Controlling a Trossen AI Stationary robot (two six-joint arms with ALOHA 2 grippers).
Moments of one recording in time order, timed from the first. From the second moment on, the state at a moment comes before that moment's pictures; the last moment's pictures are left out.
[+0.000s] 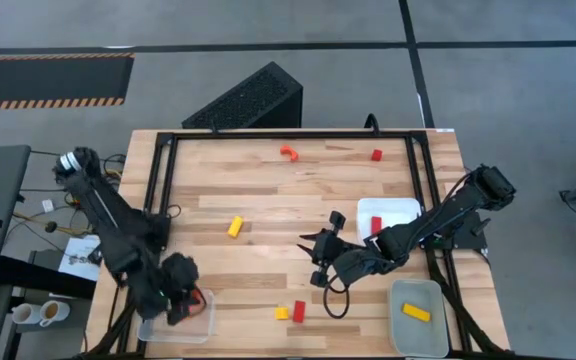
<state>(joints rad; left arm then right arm) -0.98 1.23 0.84 -0.73 -0.27 -1.37 0.48 1.58 1.13 -0.13 0.78 0.31</state>
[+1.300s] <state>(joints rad) -1.02 1.19 0.88 -0.55 -0.72 -0.89 0.42 1.66 1.13 -0.14 0.77 0.35</state>
